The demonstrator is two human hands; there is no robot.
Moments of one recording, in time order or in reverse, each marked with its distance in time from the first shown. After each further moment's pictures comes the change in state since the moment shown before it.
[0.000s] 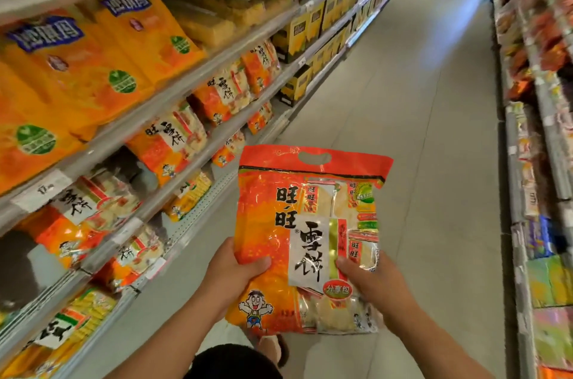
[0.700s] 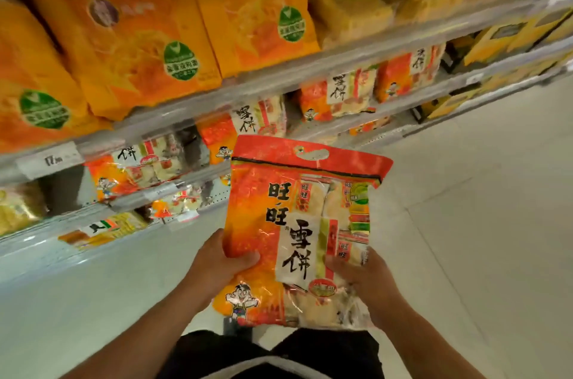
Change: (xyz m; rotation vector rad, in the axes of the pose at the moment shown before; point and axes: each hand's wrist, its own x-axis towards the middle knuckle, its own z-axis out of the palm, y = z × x) left_hand 0.180 0.052 -0.029 -0.117 0.465 -0.286; right_hand 0.335 -0.107 0.070 -0.195 -0.595 0.201
